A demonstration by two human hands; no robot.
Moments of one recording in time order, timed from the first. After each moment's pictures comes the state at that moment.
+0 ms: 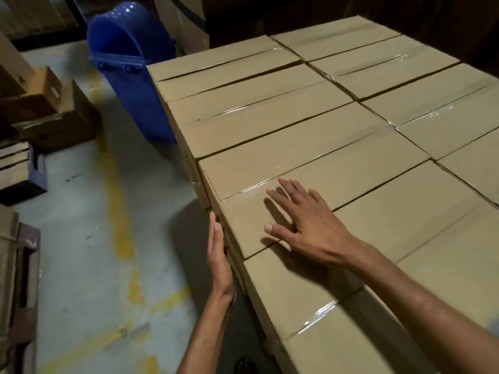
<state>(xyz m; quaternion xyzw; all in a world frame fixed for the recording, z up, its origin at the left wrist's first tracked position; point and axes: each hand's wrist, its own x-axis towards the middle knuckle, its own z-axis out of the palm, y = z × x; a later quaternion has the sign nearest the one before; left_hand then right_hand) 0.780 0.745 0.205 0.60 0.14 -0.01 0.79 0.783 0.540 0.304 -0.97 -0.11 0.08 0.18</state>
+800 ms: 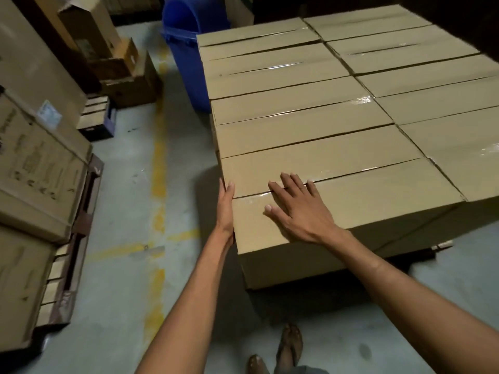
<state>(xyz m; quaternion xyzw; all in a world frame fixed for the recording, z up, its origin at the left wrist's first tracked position) 0.611 0.661 0.233 0.58 0.16 -0.03 0.80 0.598 0.457 0.291 -0.97 -0.20 0.08 0.13</state>
